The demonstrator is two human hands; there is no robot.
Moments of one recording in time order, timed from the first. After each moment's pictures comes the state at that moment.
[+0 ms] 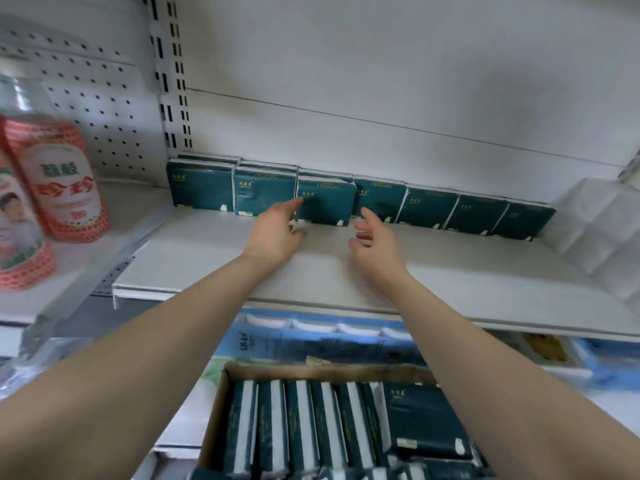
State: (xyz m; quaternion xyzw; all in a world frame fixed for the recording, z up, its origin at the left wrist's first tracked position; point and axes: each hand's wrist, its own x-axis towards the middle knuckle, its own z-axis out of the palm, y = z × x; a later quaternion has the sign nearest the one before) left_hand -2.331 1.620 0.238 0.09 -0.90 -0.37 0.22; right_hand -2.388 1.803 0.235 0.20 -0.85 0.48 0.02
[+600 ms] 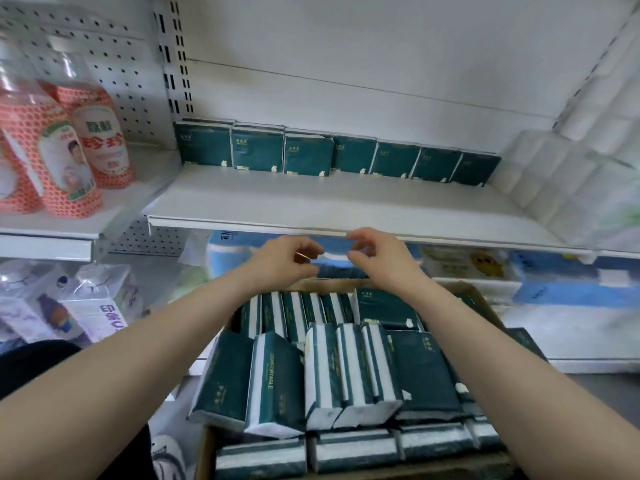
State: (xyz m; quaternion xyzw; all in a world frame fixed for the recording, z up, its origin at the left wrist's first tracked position) left_hand -2.164 1.705 0.228 -0.01 -0.91 -0.41 0.01; right_hand -2.226 1.903 0.249 0.22 -0.91 0.34 -0.05
